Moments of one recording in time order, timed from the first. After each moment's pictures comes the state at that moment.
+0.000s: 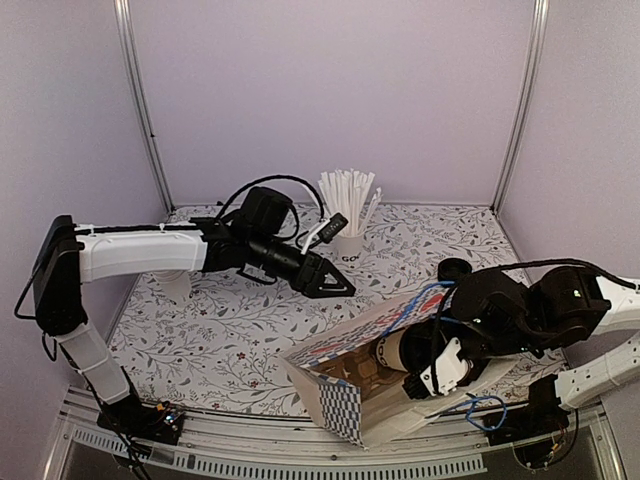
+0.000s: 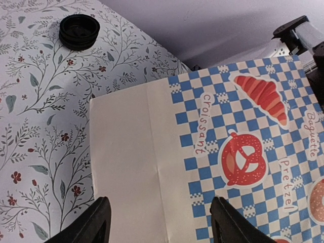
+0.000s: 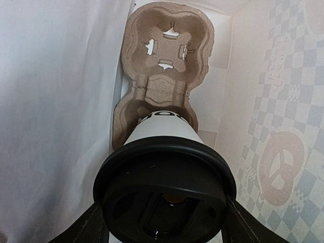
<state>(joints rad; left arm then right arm) -0.84 1.70 1.23 -0.16 0.73 -0.28 1.36 1.04 0.97 -0.91 0.30 -1.06</state>
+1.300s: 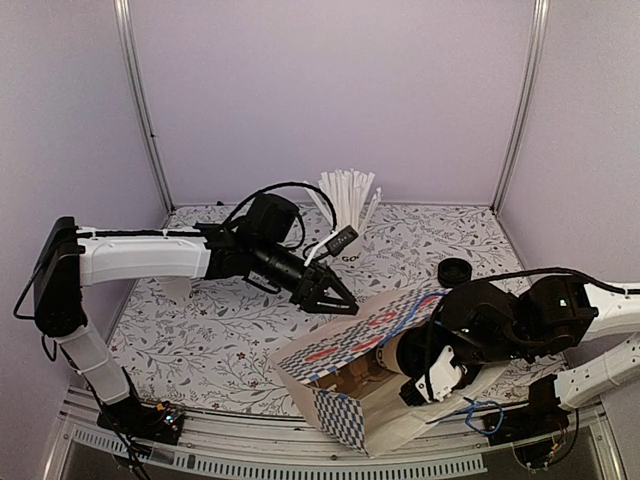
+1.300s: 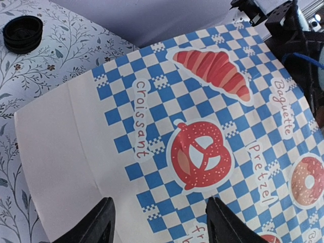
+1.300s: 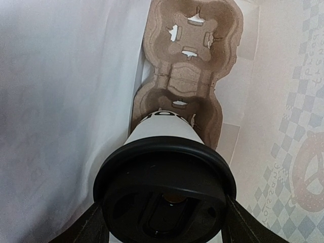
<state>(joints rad) -0.89 1.70 1.21 -0.13 0.90 -0.22 1.36 1.07 0.91 -0.85 0.32 -1.13</state>
